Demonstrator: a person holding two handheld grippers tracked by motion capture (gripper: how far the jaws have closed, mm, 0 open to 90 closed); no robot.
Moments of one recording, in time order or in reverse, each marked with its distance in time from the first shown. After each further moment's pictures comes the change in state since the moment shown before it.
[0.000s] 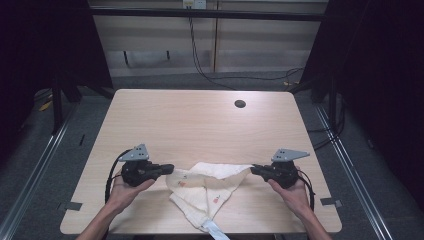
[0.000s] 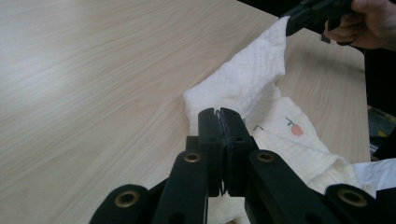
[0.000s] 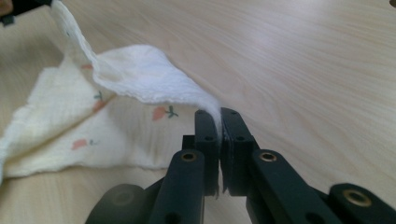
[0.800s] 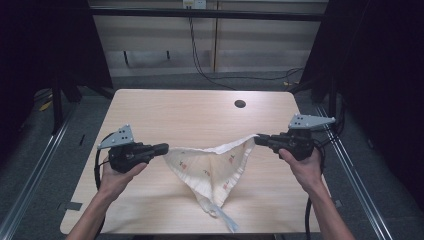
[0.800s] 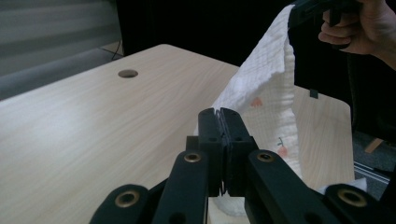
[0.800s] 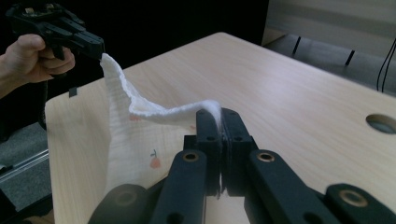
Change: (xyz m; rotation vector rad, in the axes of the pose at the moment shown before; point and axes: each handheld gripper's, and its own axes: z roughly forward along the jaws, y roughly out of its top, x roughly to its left) left arm -0.009 0.063 -0.043 -0.193 0.042 0.082; right arm 0.004 0.103 -0.058 -0.160 0.084 -0.067
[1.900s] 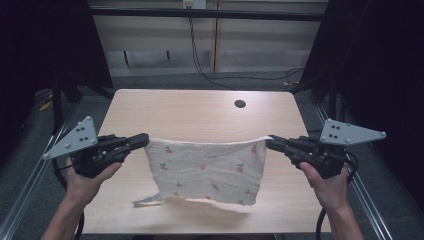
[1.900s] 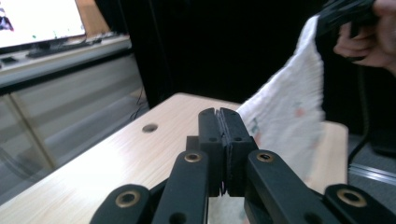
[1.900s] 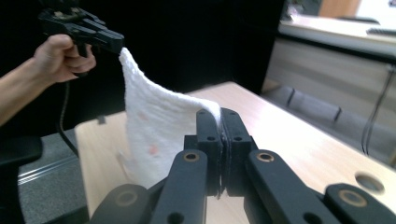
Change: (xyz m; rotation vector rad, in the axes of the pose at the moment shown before) left arm -0.036 0.048 -0.052 -0.075 0.063 0.146; right arm 0.065 0.027 -0.061 -0.153 -0.004 -0.113
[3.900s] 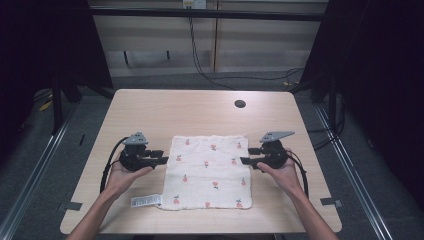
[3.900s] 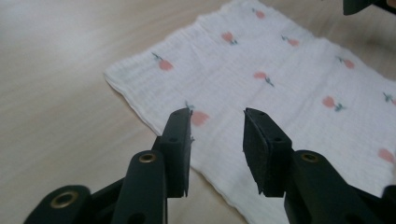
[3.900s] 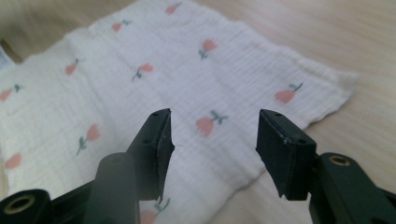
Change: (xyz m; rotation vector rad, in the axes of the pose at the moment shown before) left arm 0.054 -0.138 0.087 0.423 -0.006 -0.265; right arm -0.080 -0.148 0.124 0.450 -0.057 0.166
